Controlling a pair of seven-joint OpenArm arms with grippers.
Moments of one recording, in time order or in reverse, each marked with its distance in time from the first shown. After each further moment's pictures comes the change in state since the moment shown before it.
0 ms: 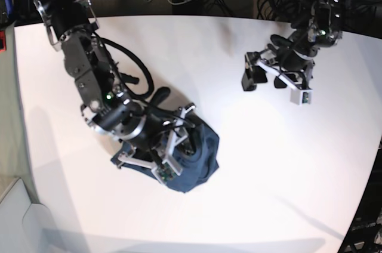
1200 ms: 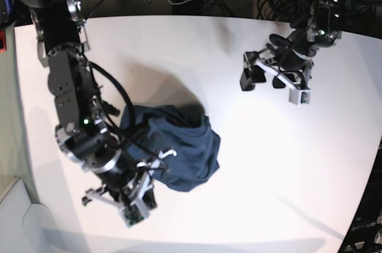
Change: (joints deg) left arm 0.0 0.1 0.4 0.3 0.0 0.0 0.0; right arm 7.7 0.2 7.8 2.3 -5.8 -0.2 0.0
